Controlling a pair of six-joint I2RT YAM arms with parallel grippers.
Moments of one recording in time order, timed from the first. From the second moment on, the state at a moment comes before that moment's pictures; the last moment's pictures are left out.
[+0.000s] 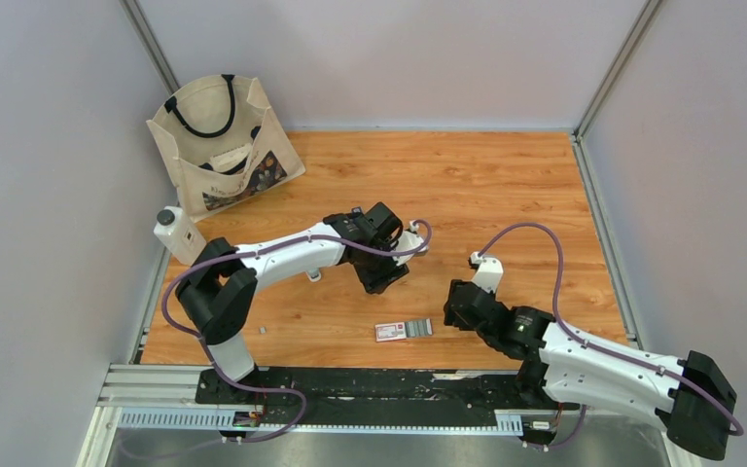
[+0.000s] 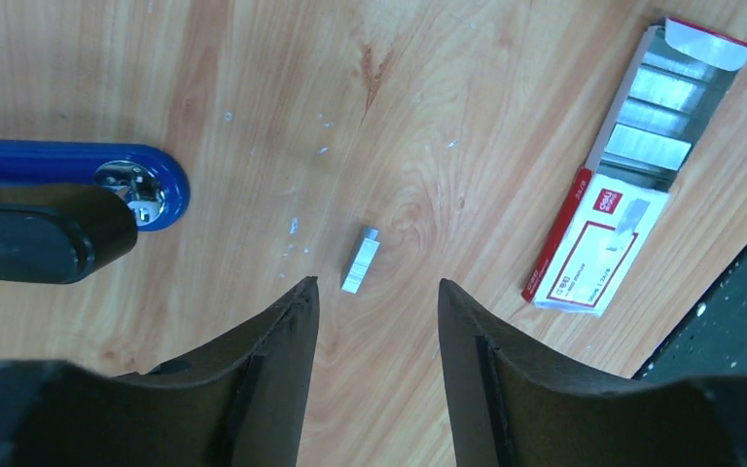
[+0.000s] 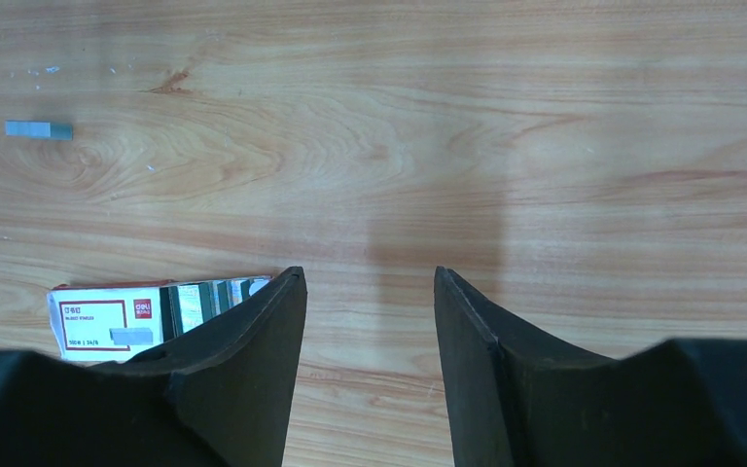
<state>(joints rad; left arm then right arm) -0.86 1.74 1.22 -0.64 0.18 0.26 1.01 0.82 0.41 -0.48 0.52 0.87</state>
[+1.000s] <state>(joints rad) -0.83 1.89 1.30 -0.75 0.24 0.55 0.99 0.81 0.41 -0.45 0.52 0.87</state>
